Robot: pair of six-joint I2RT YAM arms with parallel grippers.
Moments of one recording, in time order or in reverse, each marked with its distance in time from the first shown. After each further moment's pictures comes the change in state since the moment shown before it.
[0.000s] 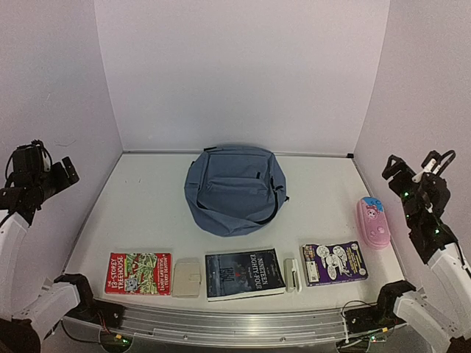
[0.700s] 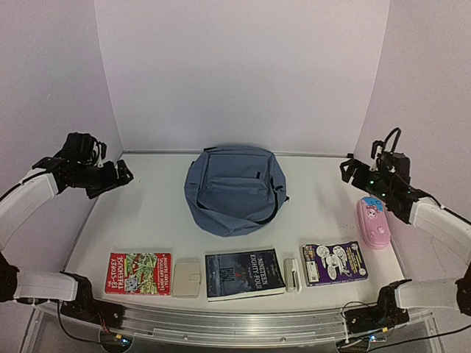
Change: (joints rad) left arm -0.324 0.408 0.070 0.033 0.319 -0.145; right arm 0.115 0.510 0.180 -0.045 -0.334 -0.058
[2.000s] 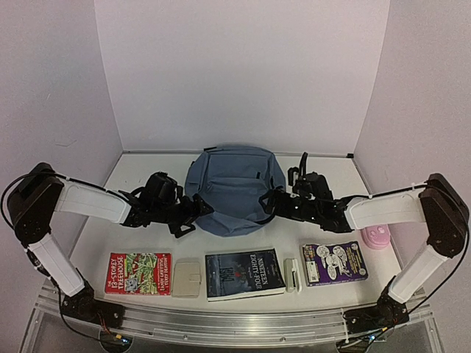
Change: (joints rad) left arm -0.524 0.515 -0.172 0.765 0.135 -0.668; right arm 0.535 0.497 0.097 0.243 0.058 0.262
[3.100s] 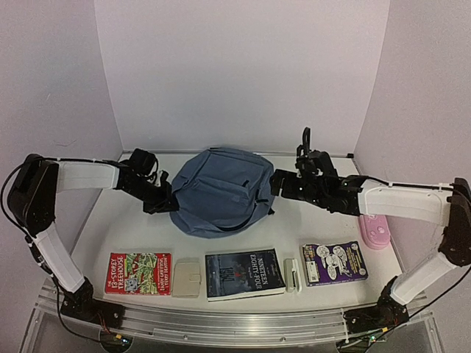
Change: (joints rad) left arm 0.289 0.056 0.260 -0.529 0.186 0.522; right arm 0.041 -0.116 0.192 -0.344 0.281 -0.078
